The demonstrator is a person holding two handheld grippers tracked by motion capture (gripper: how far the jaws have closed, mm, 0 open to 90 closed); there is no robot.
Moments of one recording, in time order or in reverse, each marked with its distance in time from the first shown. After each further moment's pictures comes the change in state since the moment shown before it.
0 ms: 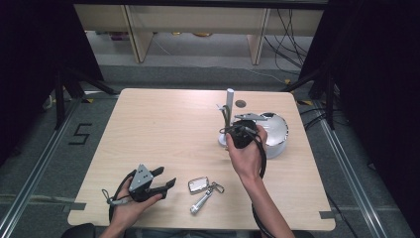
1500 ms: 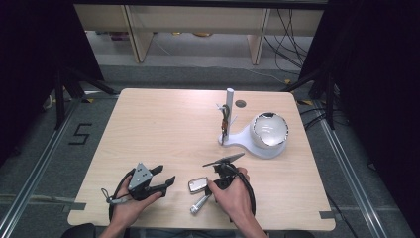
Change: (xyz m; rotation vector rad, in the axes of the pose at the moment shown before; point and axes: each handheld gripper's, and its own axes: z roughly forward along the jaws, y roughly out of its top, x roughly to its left) left arm 0.003 0.003 0.001 -0.017 0.013 -0.006; right arm 0.050 -0.097 0.006 0.700 0.147 0.258
